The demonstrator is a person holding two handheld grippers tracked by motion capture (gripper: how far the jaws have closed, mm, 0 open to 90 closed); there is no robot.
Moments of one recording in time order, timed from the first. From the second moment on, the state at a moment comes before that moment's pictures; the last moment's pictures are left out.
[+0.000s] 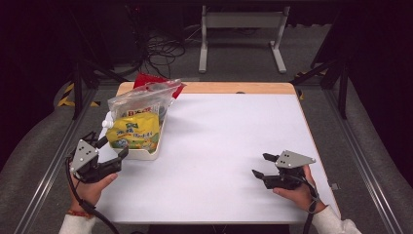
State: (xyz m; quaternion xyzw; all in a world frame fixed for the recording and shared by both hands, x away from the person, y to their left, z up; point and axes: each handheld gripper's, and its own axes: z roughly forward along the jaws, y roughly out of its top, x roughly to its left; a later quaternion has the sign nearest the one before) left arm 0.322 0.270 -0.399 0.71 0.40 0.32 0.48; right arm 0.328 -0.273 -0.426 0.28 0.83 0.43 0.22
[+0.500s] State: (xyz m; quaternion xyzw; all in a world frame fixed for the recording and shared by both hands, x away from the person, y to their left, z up) left arm 0.302 0.267 -0.395 0.69 0.40 0.32 0.50; right arm 0.327 -0.274 -0.426 0.28 0.83 0.43 0.22
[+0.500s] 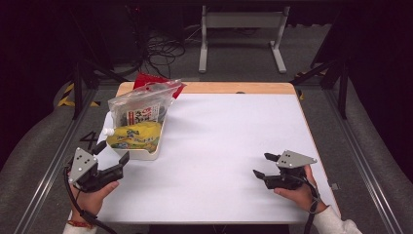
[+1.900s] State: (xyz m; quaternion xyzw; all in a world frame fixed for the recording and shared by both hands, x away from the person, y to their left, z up) left arm 0.306 0.142 -0.443 0.85 0.24 0.19 0.43; right arm 0.284 -0.316 -0.437 0.31 0.82 0.39 0.28
